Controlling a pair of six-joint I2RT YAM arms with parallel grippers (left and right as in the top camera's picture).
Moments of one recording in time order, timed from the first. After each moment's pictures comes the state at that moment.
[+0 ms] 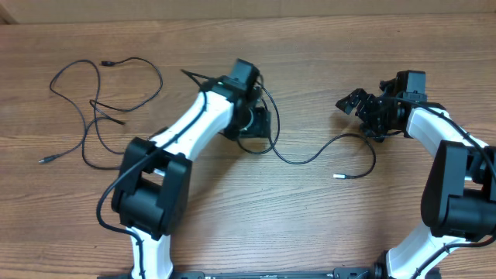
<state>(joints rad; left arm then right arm) -0.47 2.03 1.51 -0.81 0.27 -0.39 -0.15 1.90 1.12 -0.39 -0.47 0.49</state>
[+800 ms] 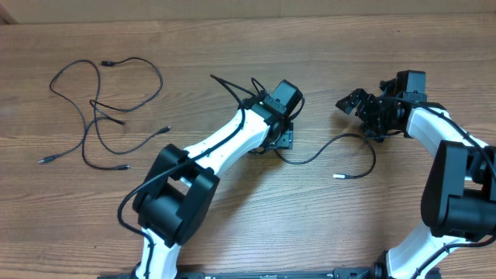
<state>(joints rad) -0.67 2.07 1.51 -0.76 -0.05 -0.61 -0.15 1.90 1.12 -0.39 -0.47 0.49</state>
